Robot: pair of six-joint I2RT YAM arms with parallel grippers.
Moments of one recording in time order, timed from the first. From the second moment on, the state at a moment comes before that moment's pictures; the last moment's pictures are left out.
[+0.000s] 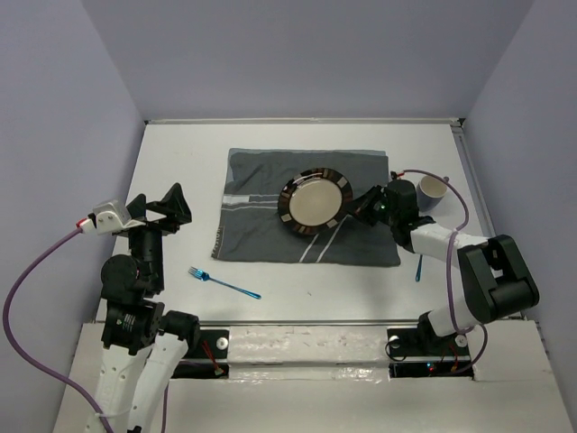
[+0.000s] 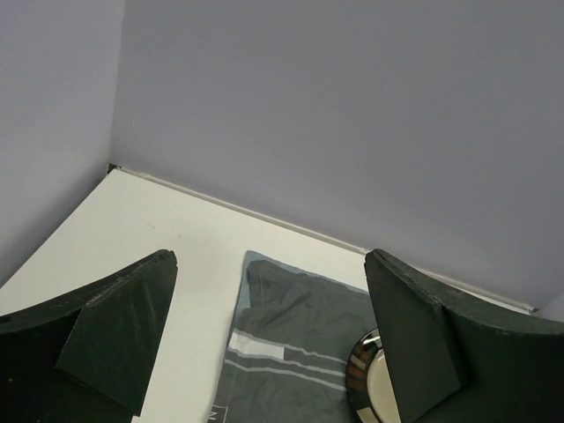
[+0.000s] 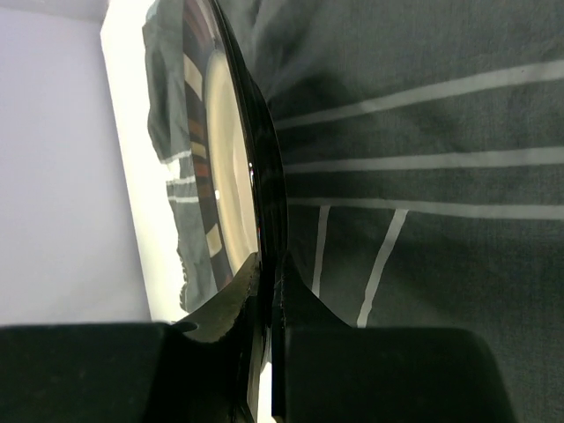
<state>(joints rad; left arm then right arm) -0.24 0.33 0.68 -0.09 -0.35 -0.31 0.30 1.47 0.64 0.38 -0.29 1.02</state>
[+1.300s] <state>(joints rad) -0.24 0.33 0.68 -0.09 -0.29 -0.32 0.29 1.27 0.84 -0.09 0.02 0.62</state>
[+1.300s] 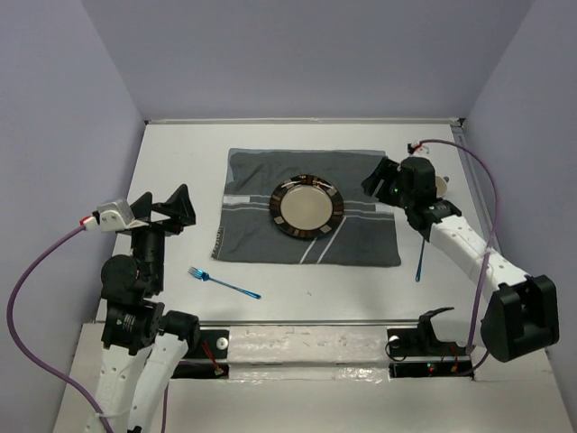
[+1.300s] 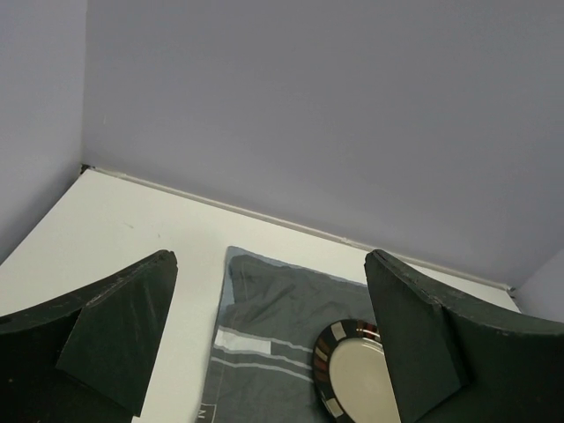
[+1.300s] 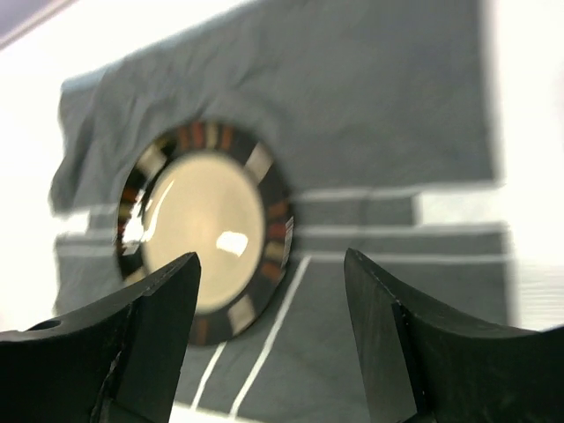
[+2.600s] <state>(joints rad) -0.35 0.28 0.68 -0.09 -0.26 -0.32 0.12 1.71 1.39 -0.44 0.39 0.28</state>
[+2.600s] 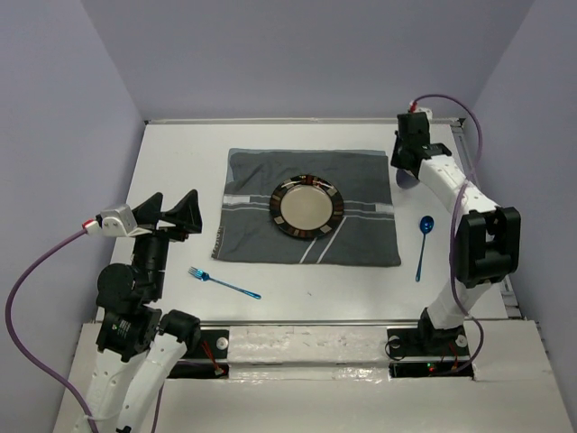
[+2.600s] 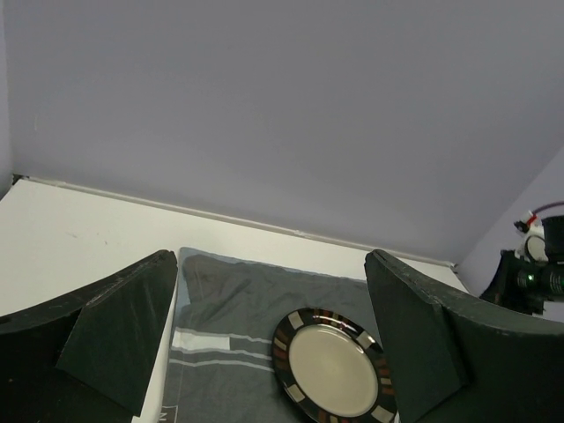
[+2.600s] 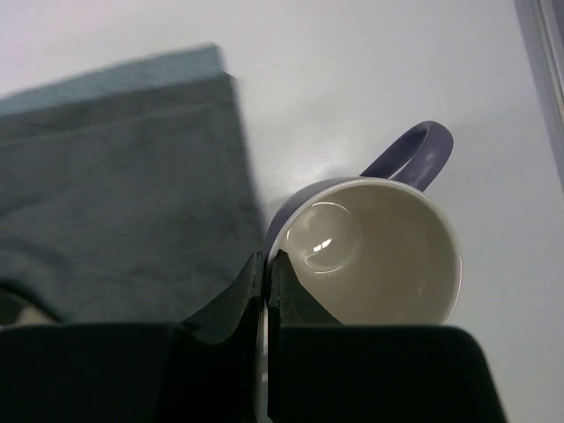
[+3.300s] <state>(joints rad) -0.35 0.28 0.68 -0.09 -0.26 -0.32 0.26 2.11 1.91 -0.59 0.27 0.14</state>
